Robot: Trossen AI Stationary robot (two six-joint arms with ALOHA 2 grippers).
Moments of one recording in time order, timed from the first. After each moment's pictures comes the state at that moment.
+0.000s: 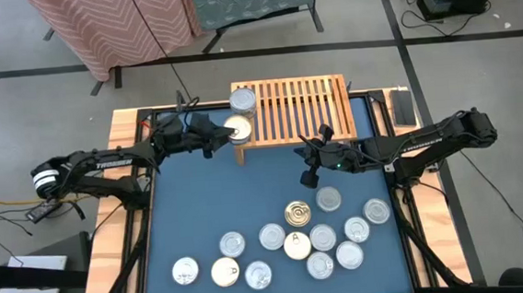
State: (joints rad) left arm 0.48 1.15 0.49 0.55 0.25 -1.48; right arm 0.07 1.25 0.80 -0.18 0.54 0.14
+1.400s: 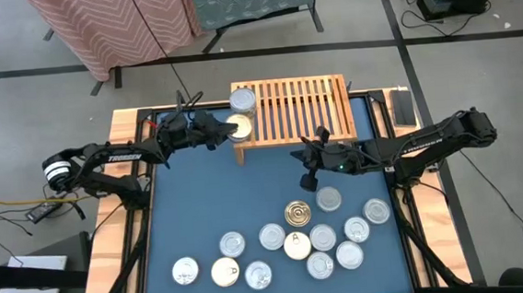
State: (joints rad) left arm 0.55 1.28 0.49 0.71 0.32 -1.34; right arm 0.09 1.25 0.80 -0.07 0.51 0.08
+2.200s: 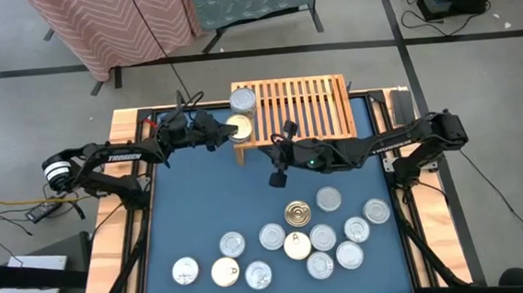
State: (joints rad) left arm 0.55 1.28 0.49 0.71 0.38 -1.34; right arm 0.04 1.55 1.09 0.11 0.49 -0.20
